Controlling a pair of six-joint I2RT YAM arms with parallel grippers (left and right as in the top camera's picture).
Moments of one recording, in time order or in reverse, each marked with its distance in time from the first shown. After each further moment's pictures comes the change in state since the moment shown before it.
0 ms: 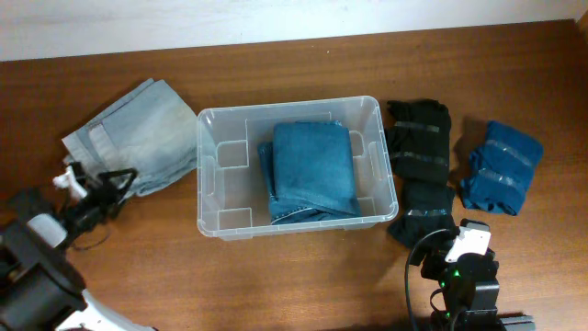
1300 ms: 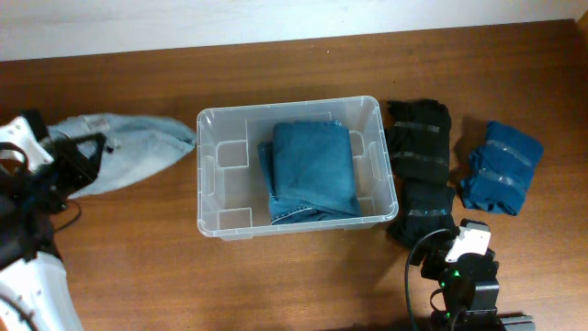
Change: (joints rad) left arm -0.119 -0.817 0.212 -0.435 -0.314 -0.180; right arm 0.000 0.000 0.000 0.000 0.000 -0.001
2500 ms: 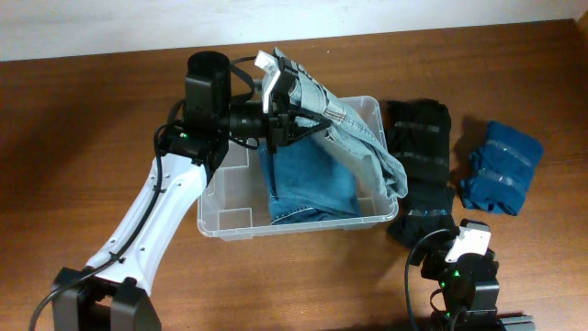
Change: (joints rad) left arm -0.882 0.461 0.182 0.521 0.432 0.075; right arm 0.000 0.000 0.000 0.000 0.000 0.001
